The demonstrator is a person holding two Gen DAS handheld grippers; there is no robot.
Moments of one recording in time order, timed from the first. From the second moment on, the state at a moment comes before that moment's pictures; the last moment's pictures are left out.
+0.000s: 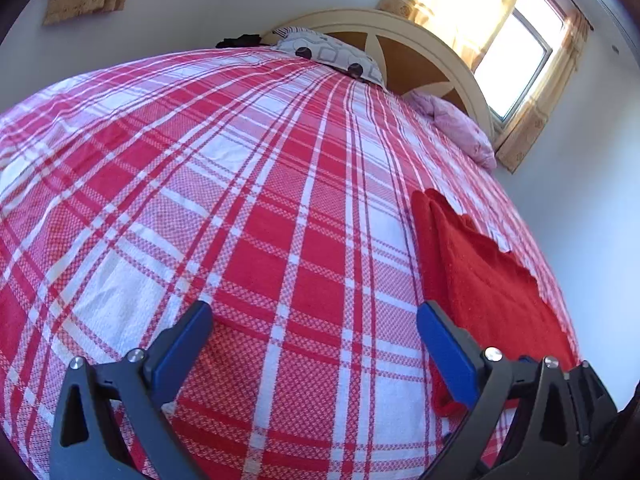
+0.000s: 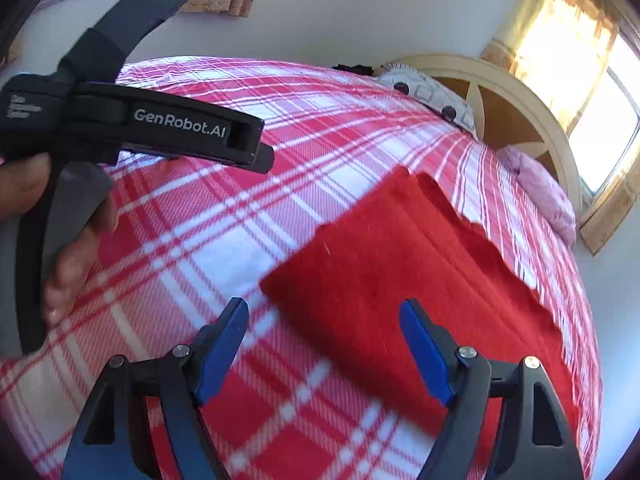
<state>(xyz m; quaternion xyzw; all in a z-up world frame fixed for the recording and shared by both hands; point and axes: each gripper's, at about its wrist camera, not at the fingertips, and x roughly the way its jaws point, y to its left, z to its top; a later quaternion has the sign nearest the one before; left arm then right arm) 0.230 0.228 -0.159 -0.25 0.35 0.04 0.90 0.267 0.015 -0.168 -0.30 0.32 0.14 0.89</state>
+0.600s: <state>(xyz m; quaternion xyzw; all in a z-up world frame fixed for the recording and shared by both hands) 0.272 0.228 -0.143 -0.24 0.38 -0.02 0.89 0.266 0.011 -0.182 -0.28 0.30 0.10 0.90</state>
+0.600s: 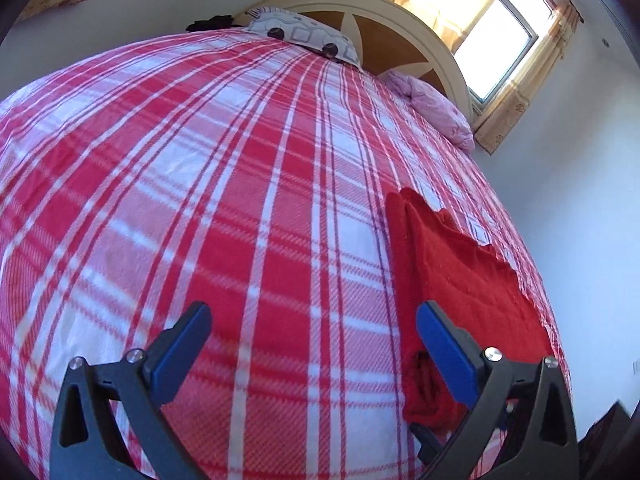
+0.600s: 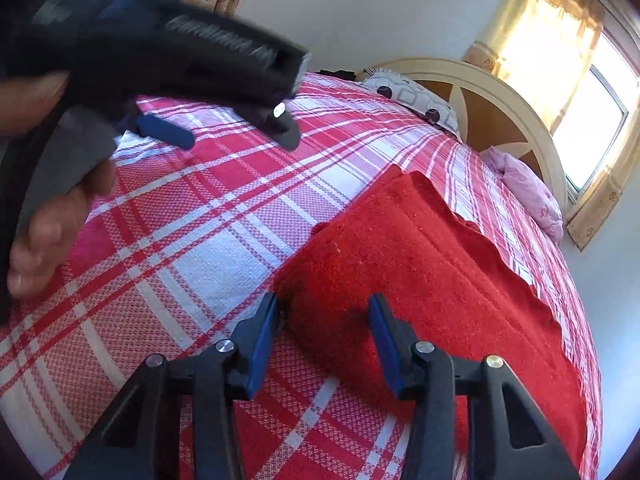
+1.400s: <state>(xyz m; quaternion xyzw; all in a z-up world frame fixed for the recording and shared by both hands) 0.398 0.159 -0.152 -0.17 0.45 -0.13 0.87 0.272 0.010 -0.185 -0.28 0.30 0.09 0.91</state>
